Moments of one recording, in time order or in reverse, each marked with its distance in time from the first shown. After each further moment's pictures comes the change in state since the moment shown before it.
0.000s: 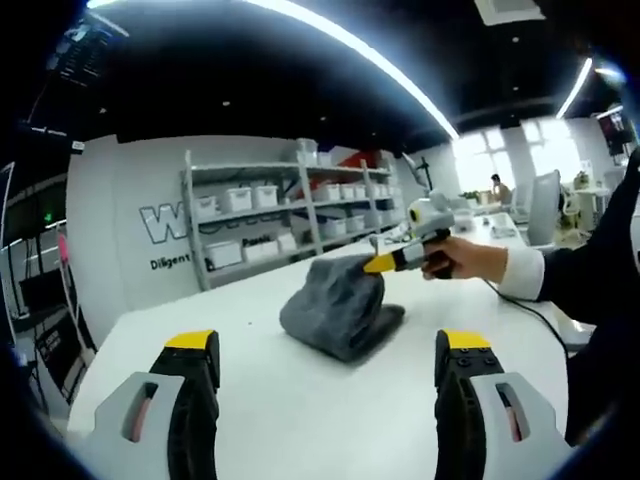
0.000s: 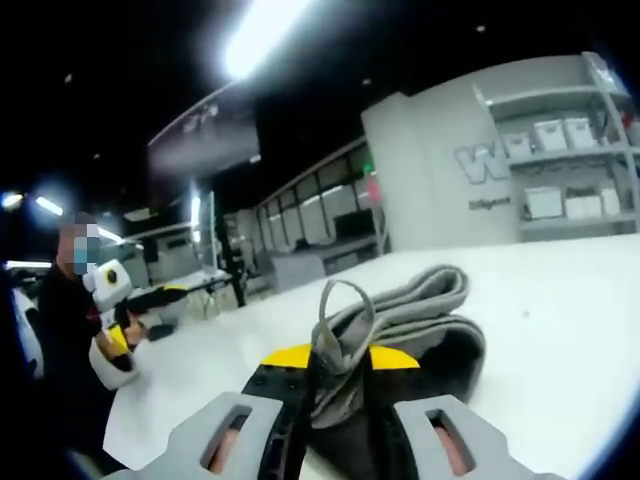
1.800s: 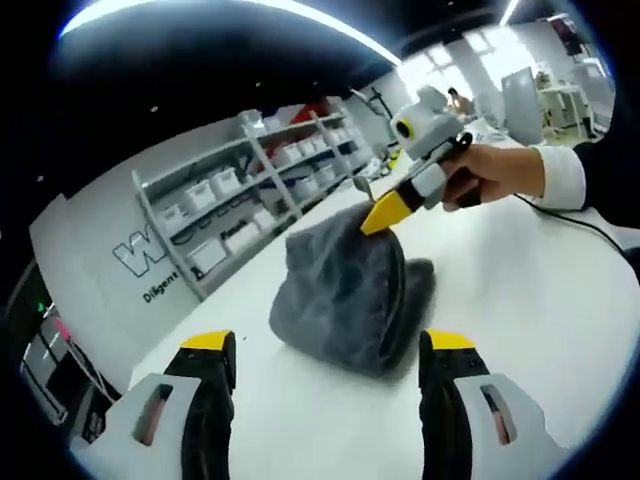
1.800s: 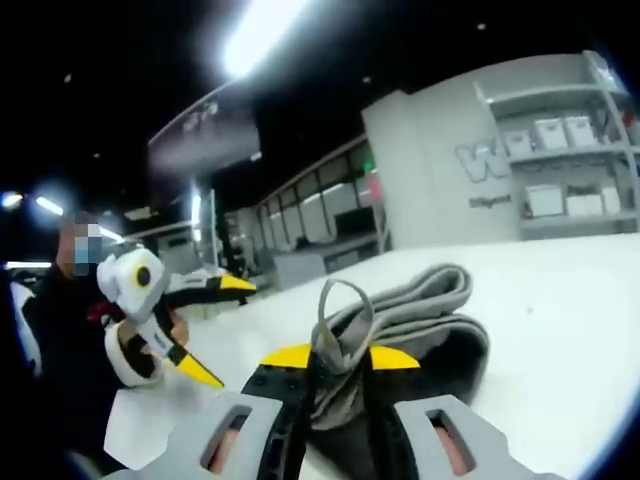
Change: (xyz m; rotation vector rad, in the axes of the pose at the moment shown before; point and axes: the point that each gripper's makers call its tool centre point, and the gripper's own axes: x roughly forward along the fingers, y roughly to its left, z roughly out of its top) left arm 0.110 -0.013 -0.021 0.334 0.169 -0.079; right arm 0.002 0.007 -0.004 0.001 0.010 0.004
